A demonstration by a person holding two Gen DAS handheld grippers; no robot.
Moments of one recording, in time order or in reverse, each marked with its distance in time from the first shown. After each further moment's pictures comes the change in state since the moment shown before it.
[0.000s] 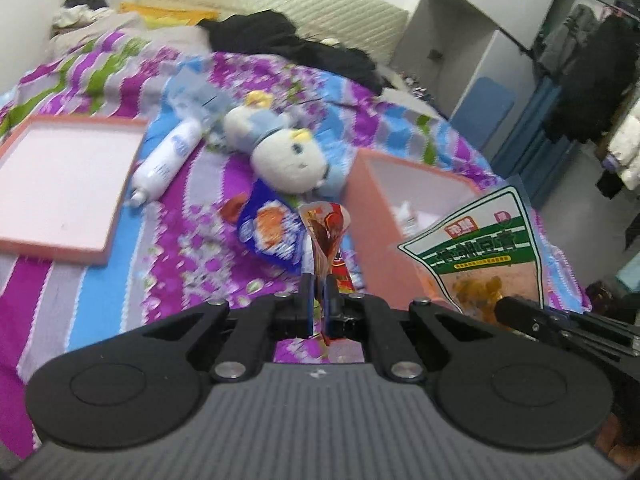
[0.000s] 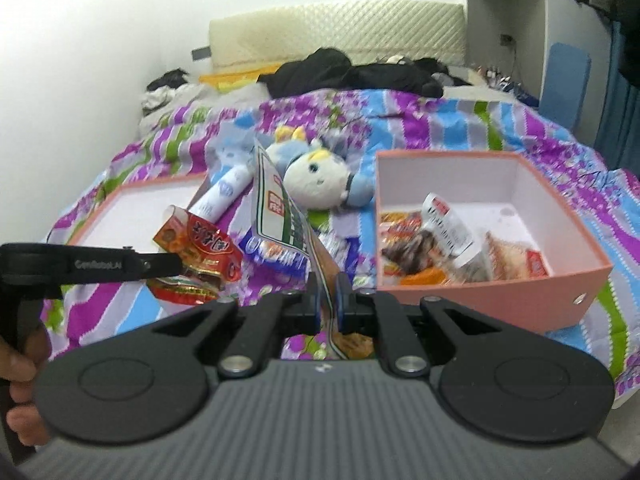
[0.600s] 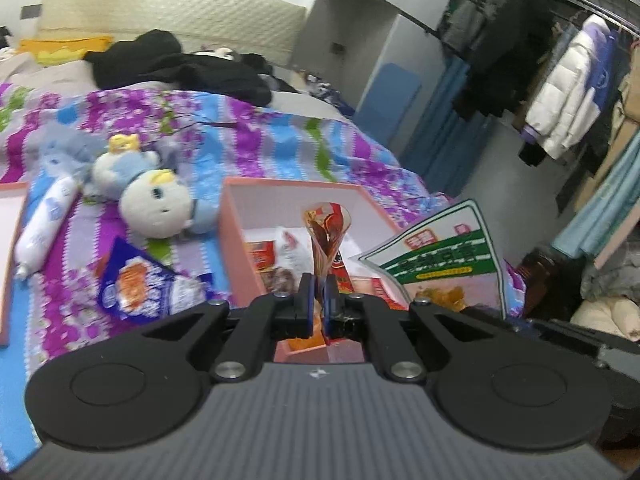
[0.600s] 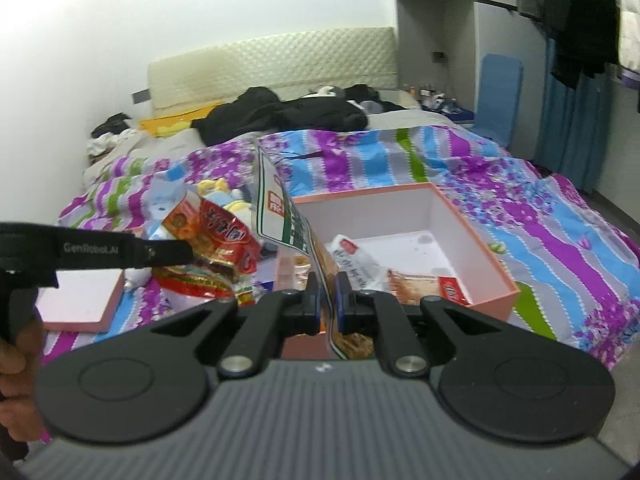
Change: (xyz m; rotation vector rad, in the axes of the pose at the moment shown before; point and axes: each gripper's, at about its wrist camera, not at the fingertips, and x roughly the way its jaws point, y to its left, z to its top) left arm 0.029 -0.118 0.046 0.158 0.006 -0.224; right arm -0.034 -0.077 0.021 0.106 -0.077 -0.155
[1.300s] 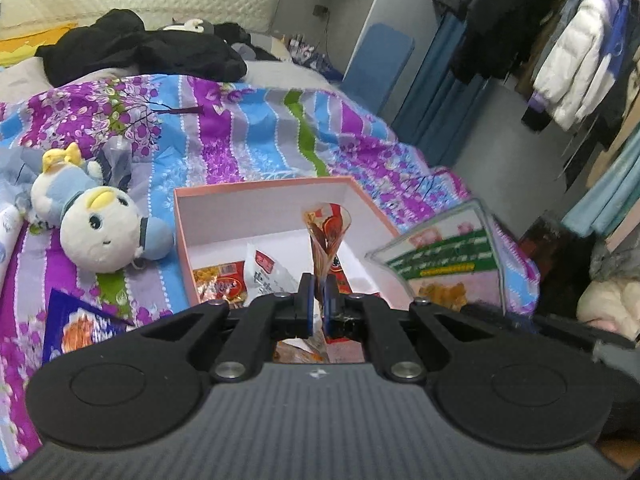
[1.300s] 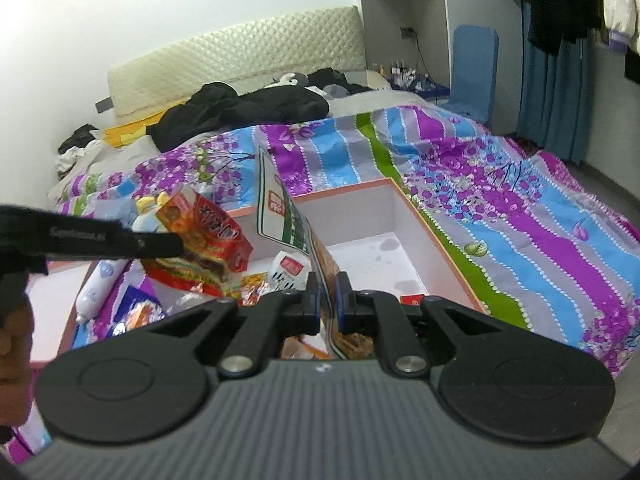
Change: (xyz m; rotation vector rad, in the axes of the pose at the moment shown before) left arm 0.143 -0.015 0.073 0.060 0.135 -0.004; right arm 0.096 -0.075 0.040 0.109 0.056 -0.031
